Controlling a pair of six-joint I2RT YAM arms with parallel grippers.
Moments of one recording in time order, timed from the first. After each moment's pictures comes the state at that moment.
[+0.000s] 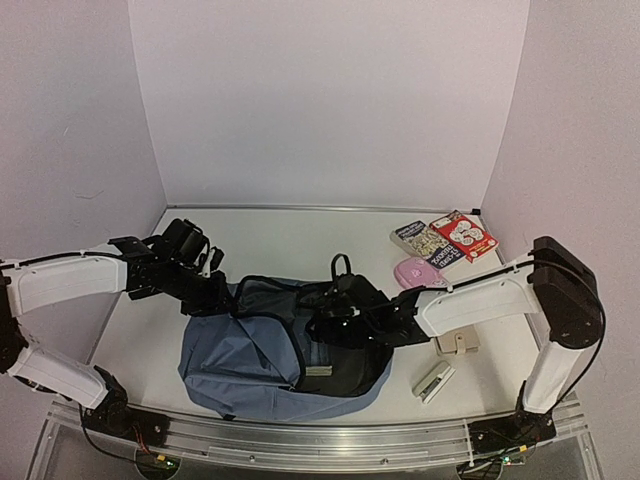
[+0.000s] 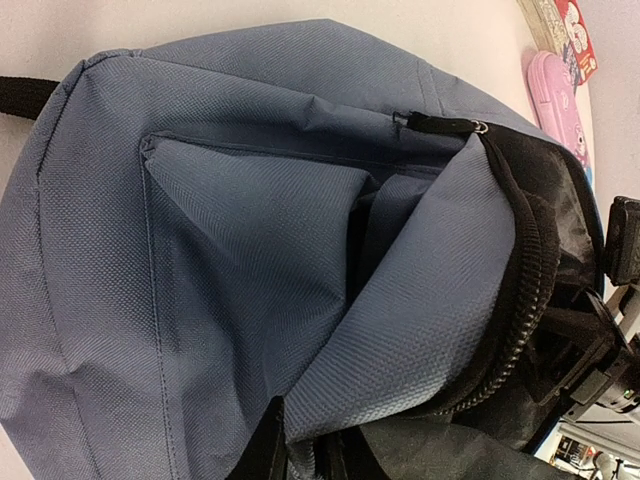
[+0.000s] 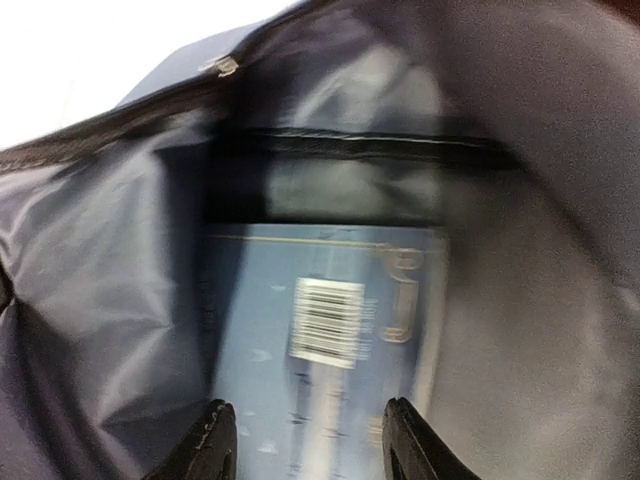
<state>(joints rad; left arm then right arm) -0.65 1.29 0.86 -0.54 0.23 -0.73 1.10 1.82 1.04 -0.01 0.17 1.03</state>
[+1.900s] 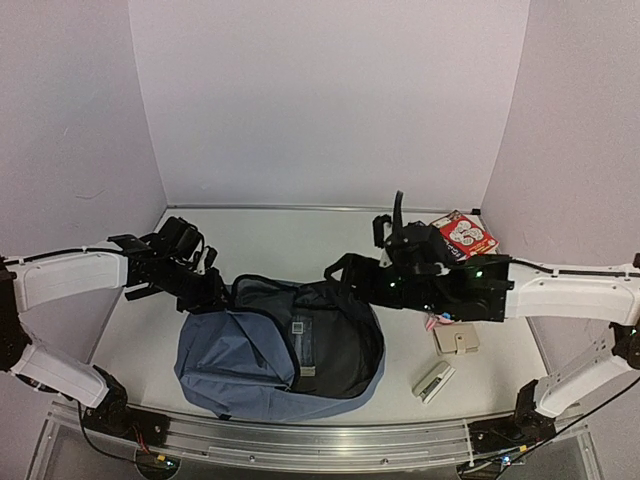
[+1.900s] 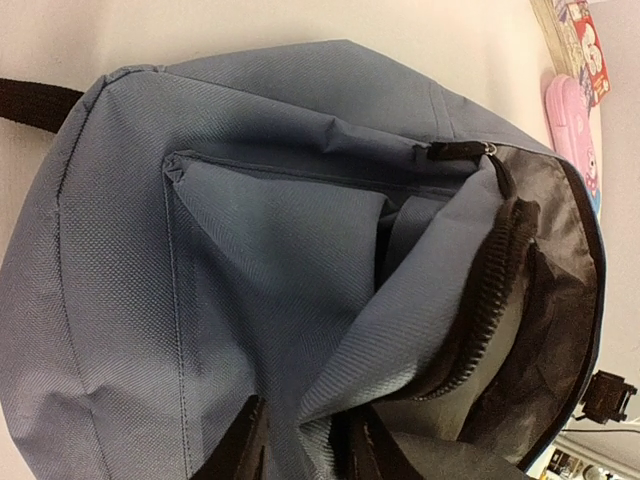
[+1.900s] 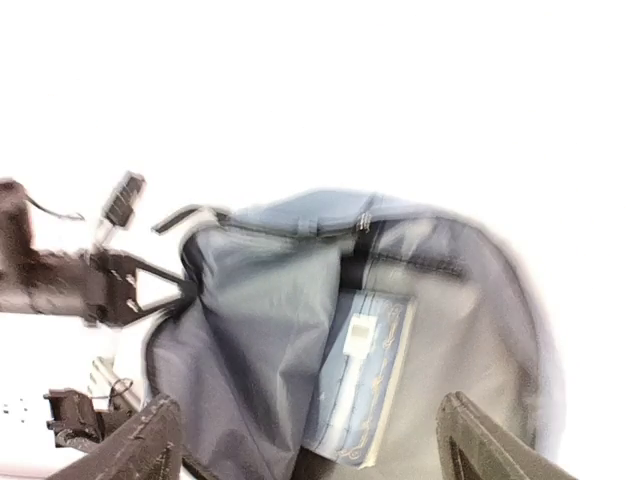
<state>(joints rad) -0.58 1.32 0.86 -0.54 0.25 -0.71 1.11 1.40 1.05 -0.22 0.31 0.89</state>
